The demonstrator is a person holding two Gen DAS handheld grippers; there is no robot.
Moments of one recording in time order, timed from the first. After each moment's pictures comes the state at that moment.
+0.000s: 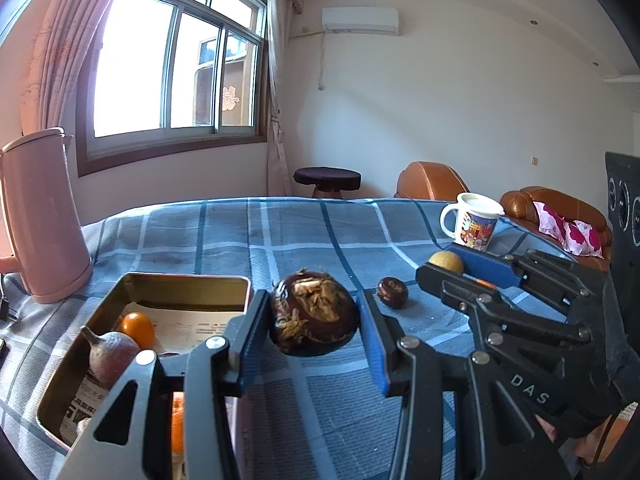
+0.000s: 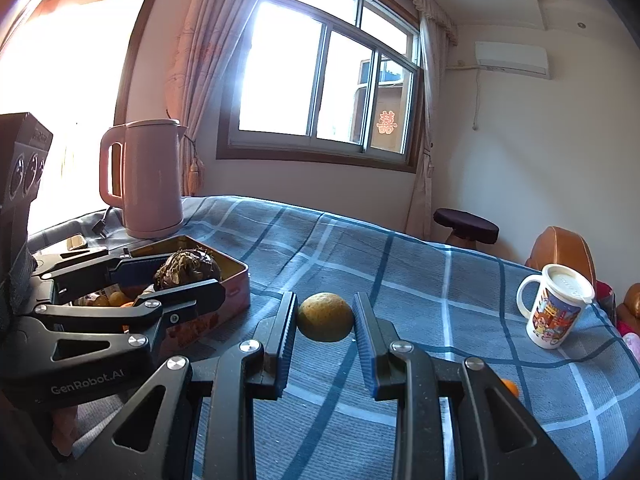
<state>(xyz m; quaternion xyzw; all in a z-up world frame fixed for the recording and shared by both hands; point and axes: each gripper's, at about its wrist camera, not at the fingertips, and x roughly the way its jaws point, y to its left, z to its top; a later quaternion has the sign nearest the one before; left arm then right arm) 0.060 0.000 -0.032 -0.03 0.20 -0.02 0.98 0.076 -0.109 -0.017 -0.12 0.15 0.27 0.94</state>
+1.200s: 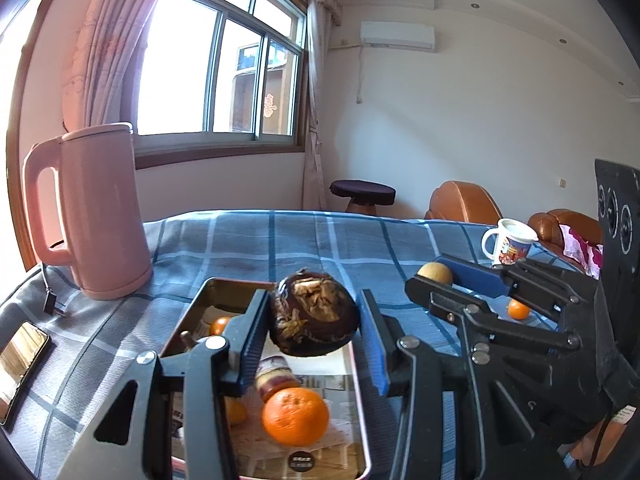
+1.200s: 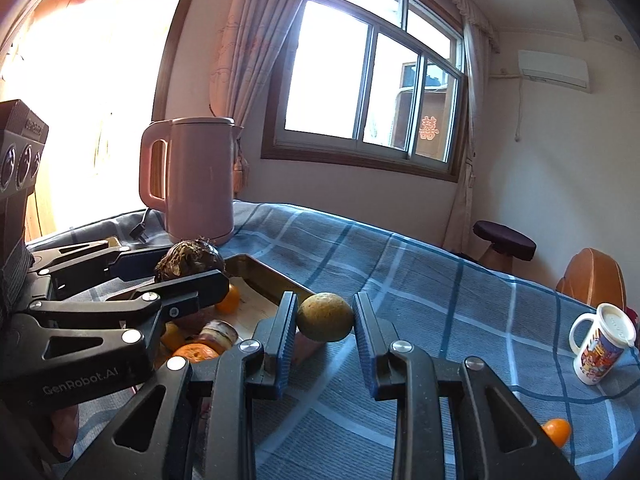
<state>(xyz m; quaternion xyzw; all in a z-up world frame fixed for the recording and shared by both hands) 0.030 0.066 -0.020 -0.05 0.18 0.04 0.98 0.069 -0.035 -0.006 -0.14 0.15 0.34 0.92</state>
